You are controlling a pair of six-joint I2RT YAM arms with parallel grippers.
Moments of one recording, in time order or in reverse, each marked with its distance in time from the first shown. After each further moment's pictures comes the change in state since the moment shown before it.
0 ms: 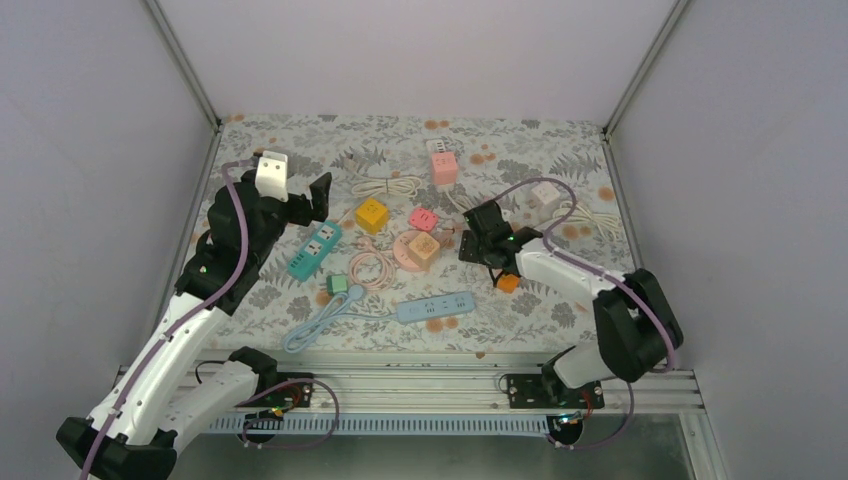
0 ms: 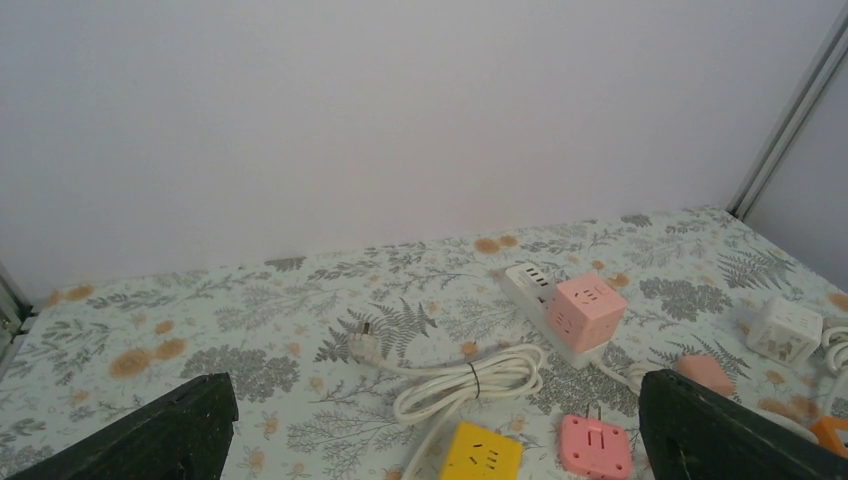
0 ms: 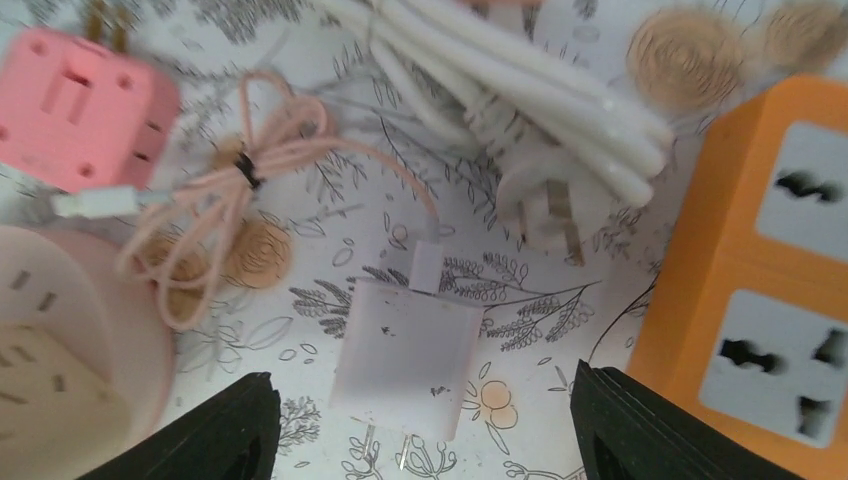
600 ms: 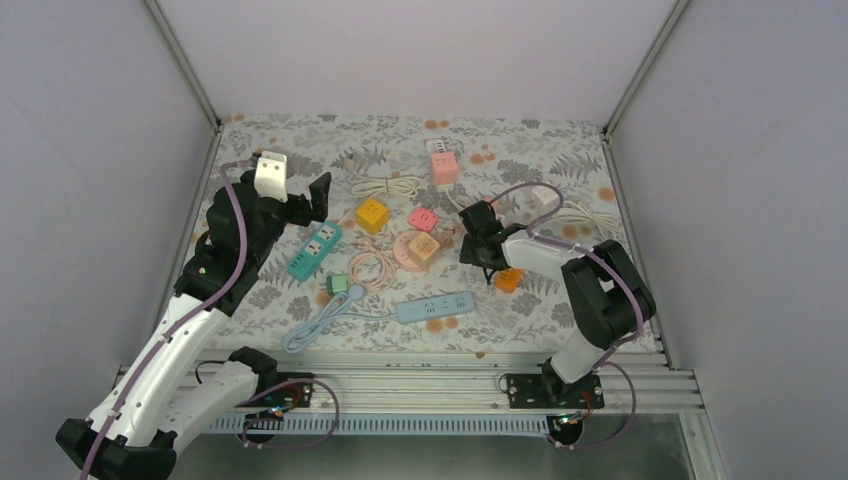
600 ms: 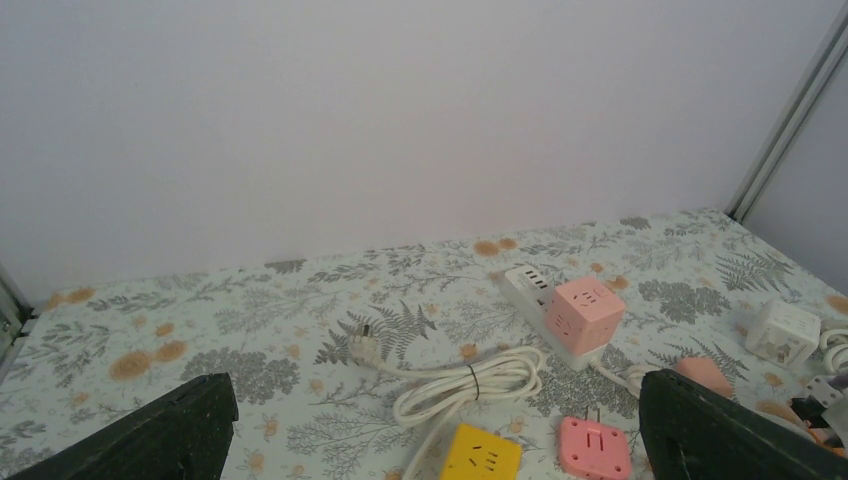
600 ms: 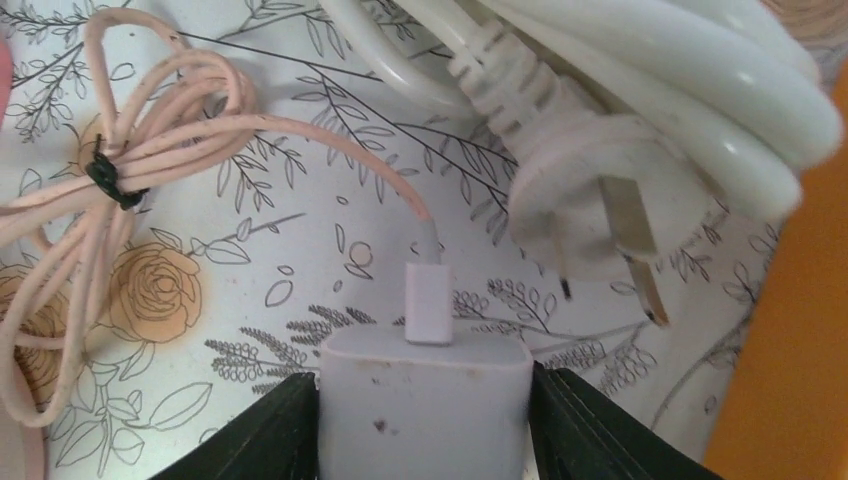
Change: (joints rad) left arm 0.000 -0.006 0.000 0.000 0.000 0.000; right arm -0.040 0.212 0.013 0.077 -0.047 0.031
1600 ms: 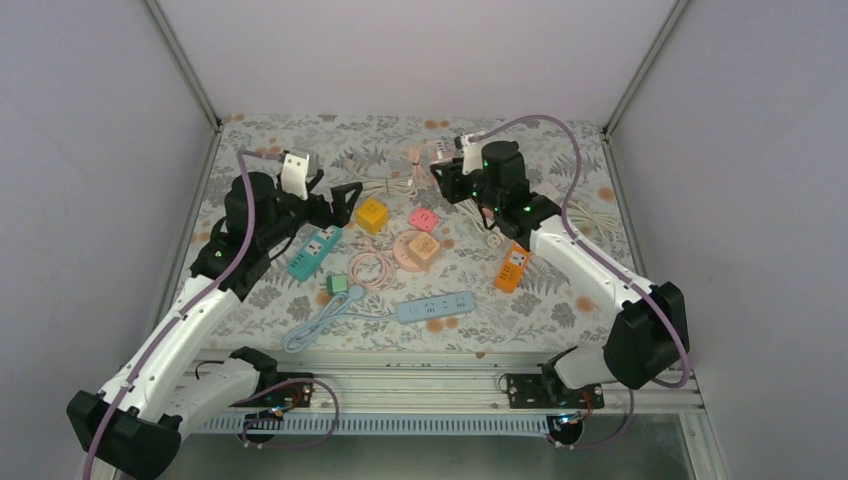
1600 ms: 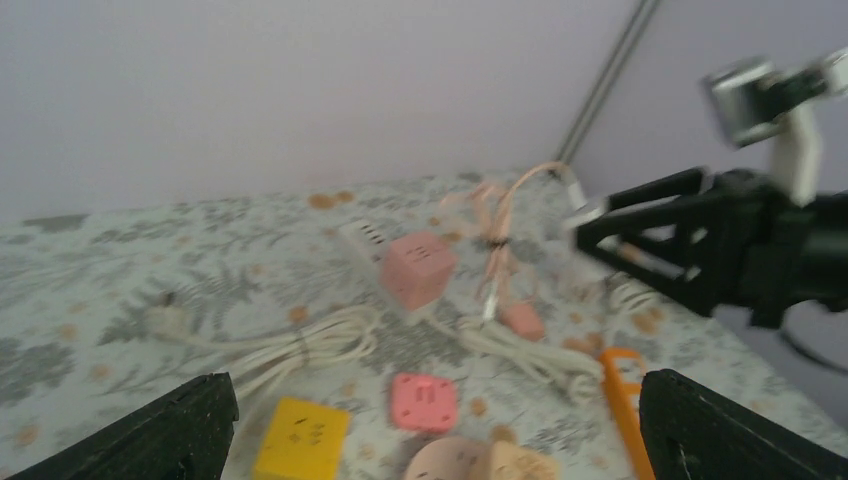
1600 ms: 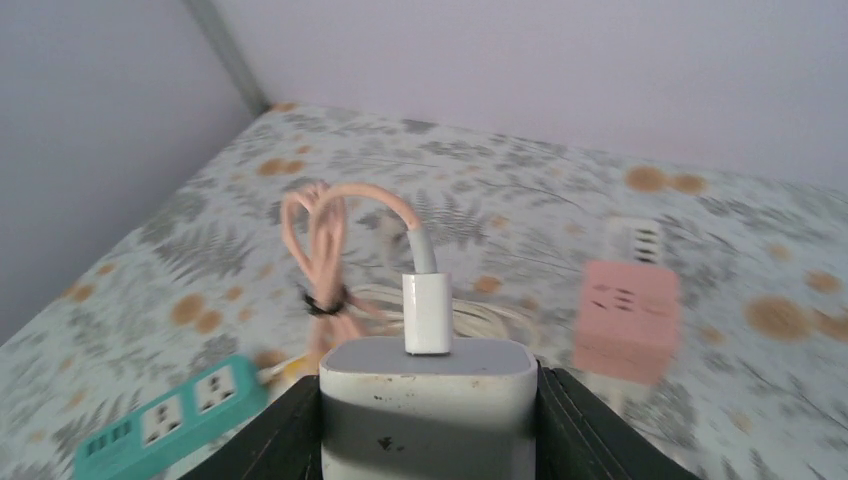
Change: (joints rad) left arm 0.000 0.107 0.004 0.023 0.293 -0.116; right arm -0.008 -0.232 0.282 0.255 -0.283 -0.467
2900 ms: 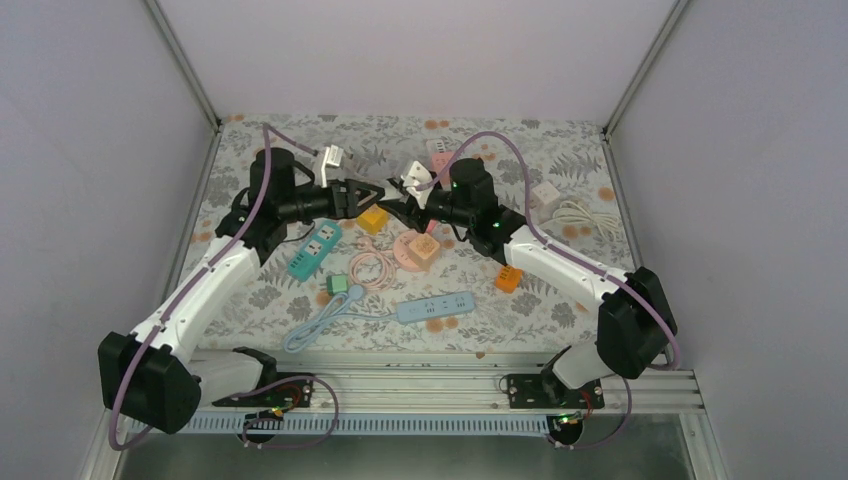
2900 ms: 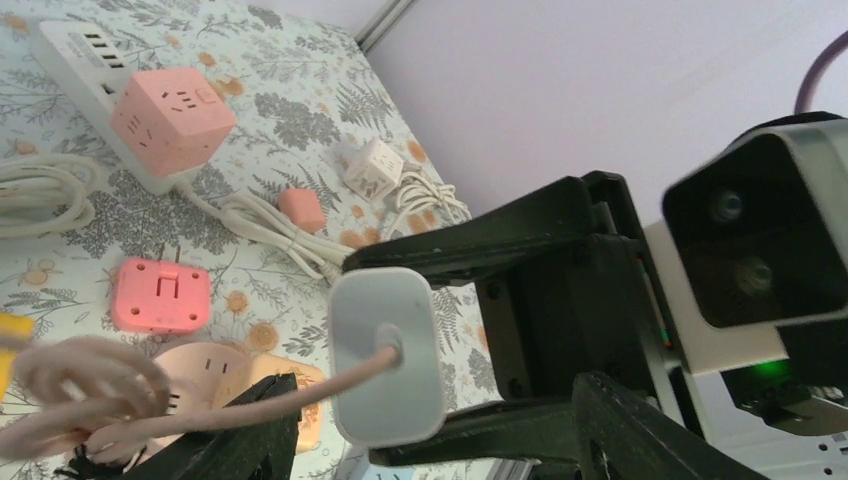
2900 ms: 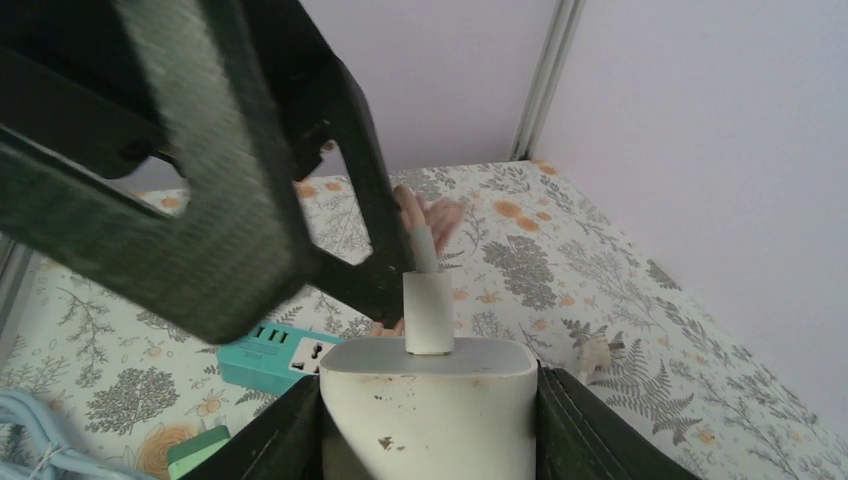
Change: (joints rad) left arm 0.064 0.237 0.072 0.047 0.559 -0.343; right arm 0.183 0.073 -0.057 0.278 -0.371 -0.508
